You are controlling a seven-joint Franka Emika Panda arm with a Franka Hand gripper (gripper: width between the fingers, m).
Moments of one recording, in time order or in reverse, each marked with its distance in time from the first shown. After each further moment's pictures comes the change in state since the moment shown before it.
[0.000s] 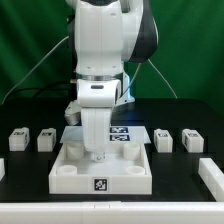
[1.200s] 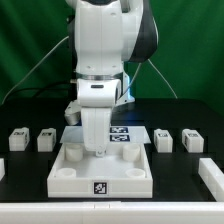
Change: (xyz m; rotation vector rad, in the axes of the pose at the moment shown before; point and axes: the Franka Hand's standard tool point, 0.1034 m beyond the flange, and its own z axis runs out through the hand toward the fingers) arm 0.000 0.001 -0.001 -0.004 0.001 0.000
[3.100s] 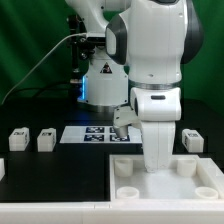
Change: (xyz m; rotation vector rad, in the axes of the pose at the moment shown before) arm 0.097 0.059 -0.001 0.037 0.007 -0.025
